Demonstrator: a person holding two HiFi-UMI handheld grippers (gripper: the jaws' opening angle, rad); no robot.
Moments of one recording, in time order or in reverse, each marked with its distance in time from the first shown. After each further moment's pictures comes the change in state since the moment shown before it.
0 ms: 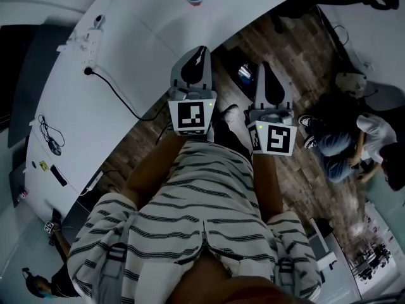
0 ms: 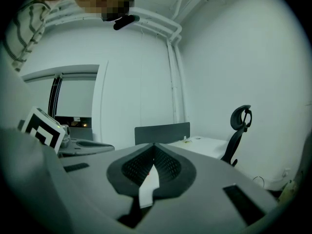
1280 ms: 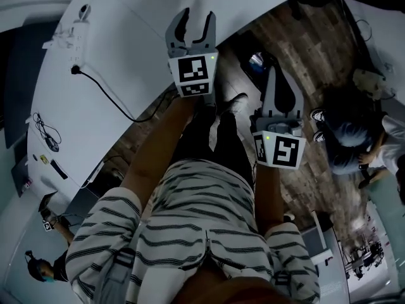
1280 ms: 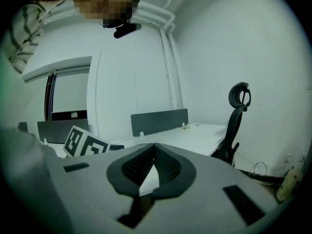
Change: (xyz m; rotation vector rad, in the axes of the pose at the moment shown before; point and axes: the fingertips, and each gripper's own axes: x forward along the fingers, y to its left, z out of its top) left arm 0.117 0.055 -0.116 -0.028 0.139 0.116; right arm 0.032 -0.017 -0.080 0.053 0.094 -0.006
